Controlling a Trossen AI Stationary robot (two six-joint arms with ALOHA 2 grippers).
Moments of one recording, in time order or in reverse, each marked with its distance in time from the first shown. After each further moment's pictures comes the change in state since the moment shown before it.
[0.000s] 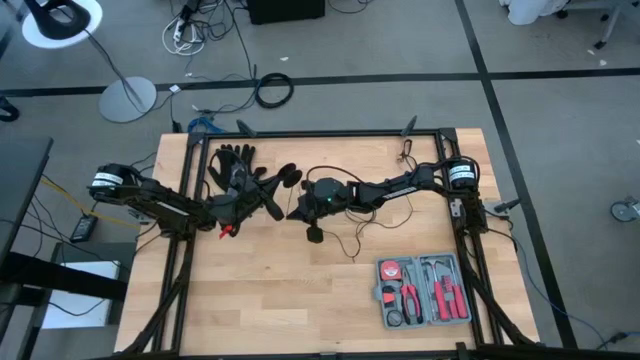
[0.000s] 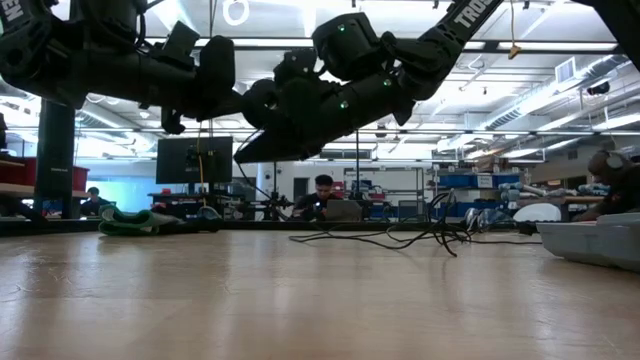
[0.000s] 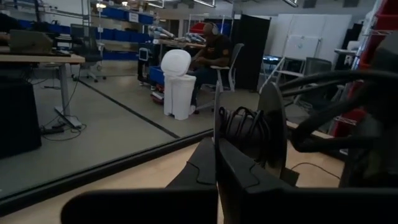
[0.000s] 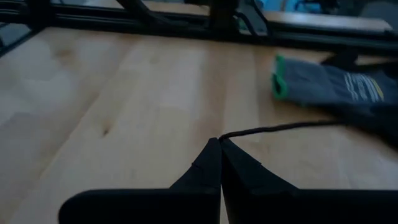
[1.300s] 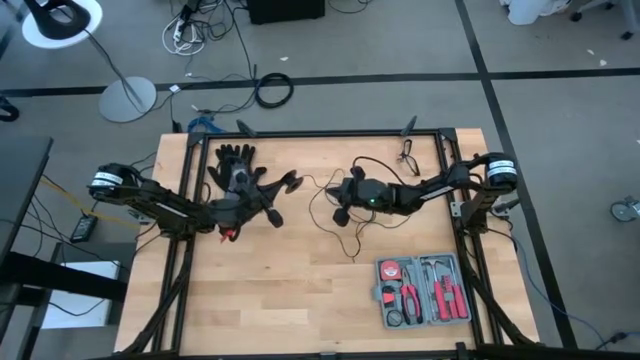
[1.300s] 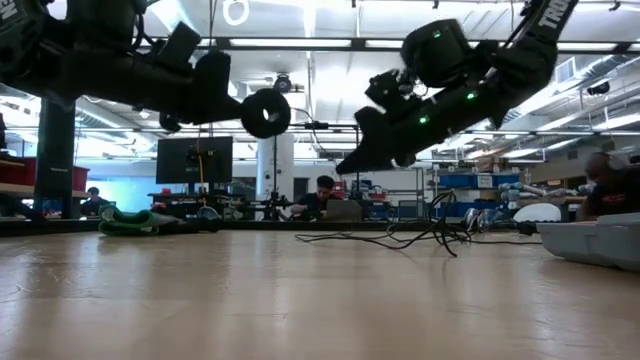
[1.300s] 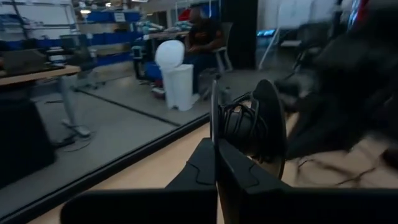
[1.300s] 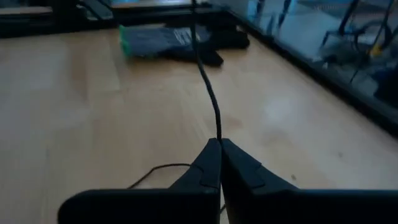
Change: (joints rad) left arm -0.048 0.000 -0.005 -0.063 0.002 0.104; right arm -0.031 -0.299 -0.506 0.230 0.506 0.201
